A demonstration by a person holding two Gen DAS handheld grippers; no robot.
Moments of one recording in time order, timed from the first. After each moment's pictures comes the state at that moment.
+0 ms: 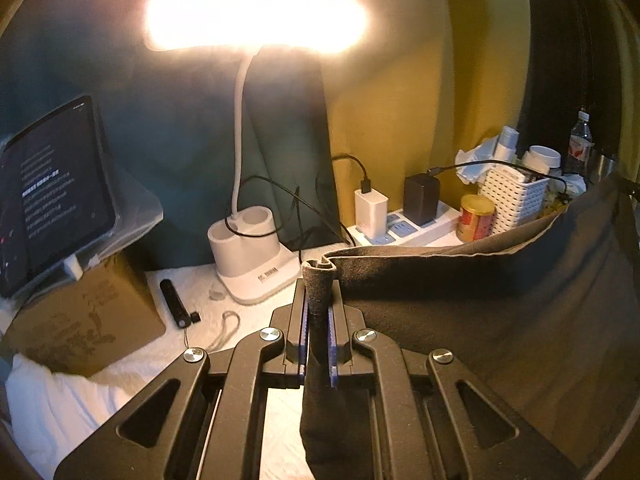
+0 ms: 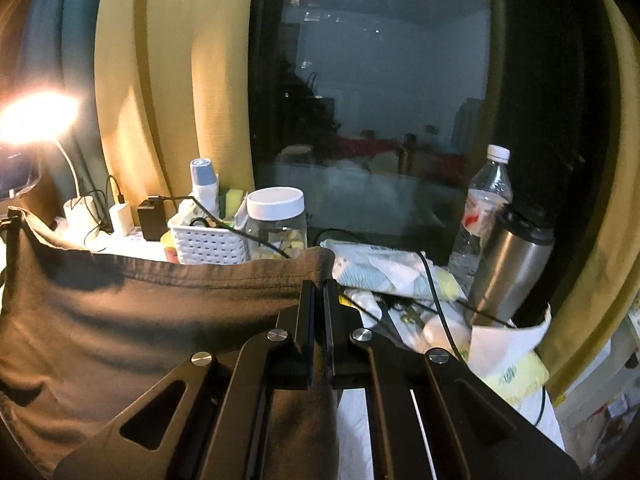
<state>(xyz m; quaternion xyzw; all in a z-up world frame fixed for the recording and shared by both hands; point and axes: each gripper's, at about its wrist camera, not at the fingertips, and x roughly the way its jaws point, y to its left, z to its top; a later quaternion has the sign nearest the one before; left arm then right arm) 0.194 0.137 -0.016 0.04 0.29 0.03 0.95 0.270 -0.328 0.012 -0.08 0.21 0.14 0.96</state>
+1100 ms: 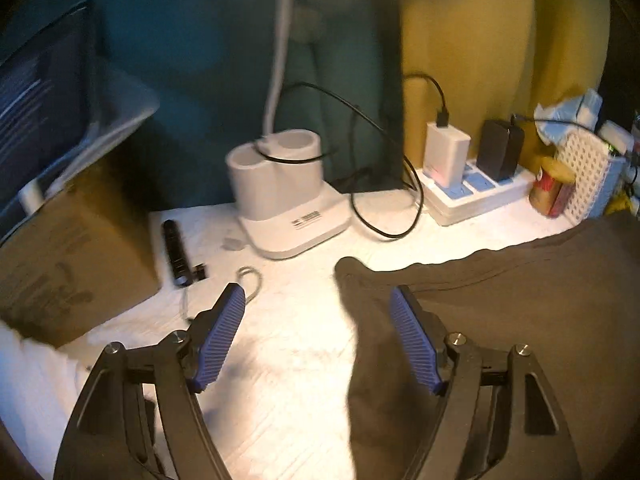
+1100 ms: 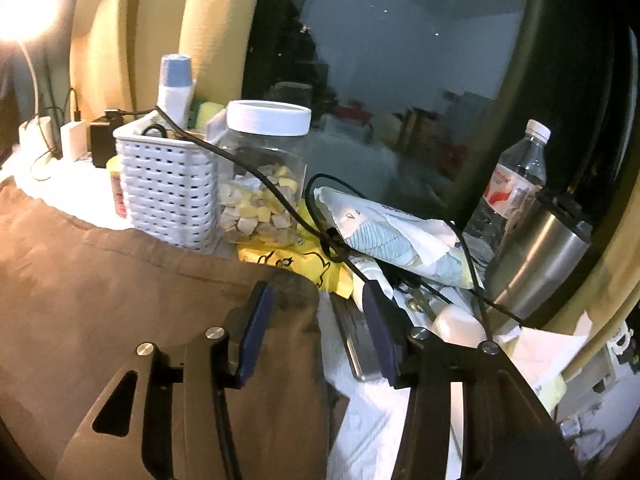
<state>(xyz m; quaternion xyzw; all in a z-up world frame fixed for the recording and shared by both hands) 0.238 0.171 -0.075 0.01 0.37 0.10 0.92 0.317 -0.291 -0.054 -0.17 0.26 0.09 0.95</state>
